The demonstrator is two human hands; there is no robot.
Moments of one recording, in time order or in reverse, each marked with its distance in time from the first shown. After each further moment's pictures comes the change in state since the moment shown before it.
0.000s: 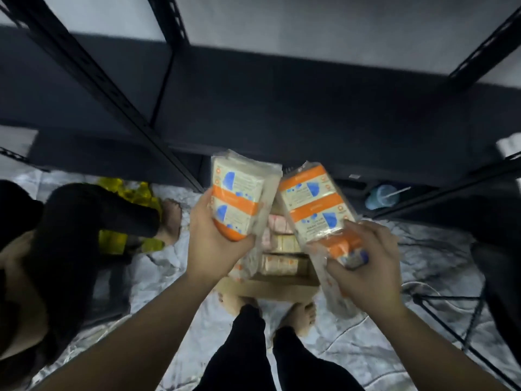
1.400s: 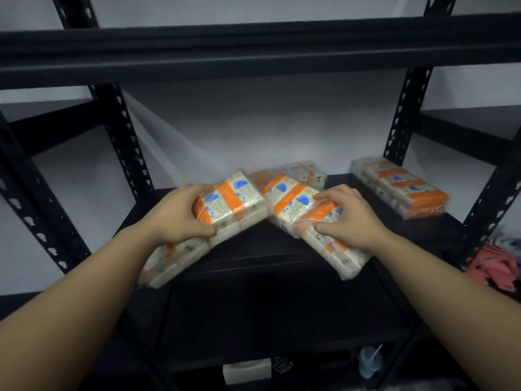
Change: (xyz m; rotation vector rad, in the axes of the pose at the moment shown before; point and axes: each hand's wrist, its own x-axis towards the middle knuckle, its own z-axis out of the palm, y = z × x) left_hand 0.225 0.393 -0.215 0.656 -0.191 0.623; right_hand 0.246 -0.255 -0.261 -0.144 0.186 -0.286
